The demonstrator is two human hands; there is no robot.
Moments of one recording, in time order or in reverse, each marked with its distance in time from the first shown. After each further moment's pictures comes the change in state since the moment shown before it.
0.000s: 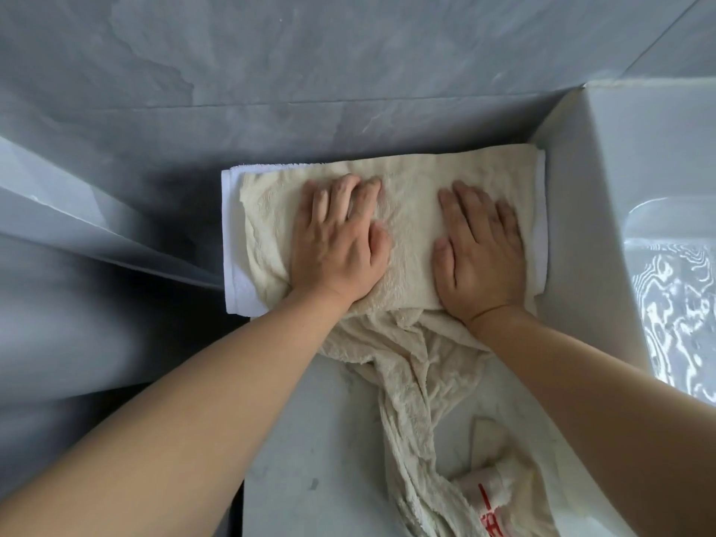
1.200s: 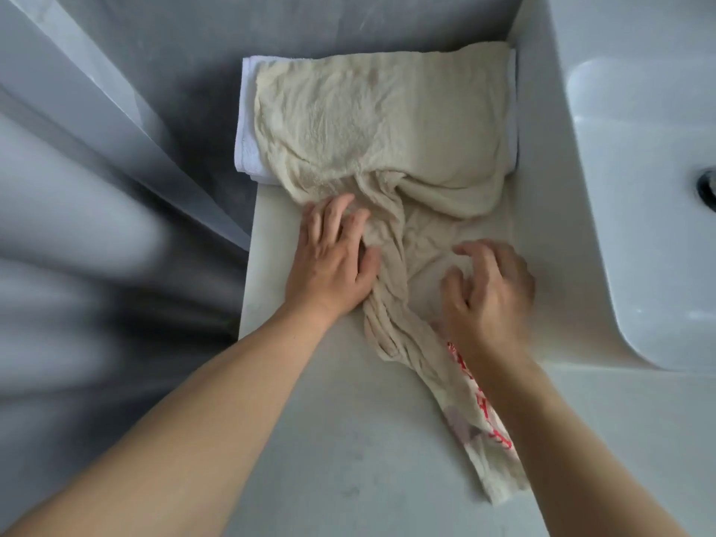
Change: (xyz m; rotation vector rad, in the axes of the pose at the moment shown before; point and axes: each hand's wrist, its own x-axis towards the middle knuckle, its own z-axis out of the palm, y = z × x) left_hand -0.184 0.036 -0.015 -0.106 -0.060 0.024; right_hand -0.209 -0.026 -0.046 0.374 0.216 0.241
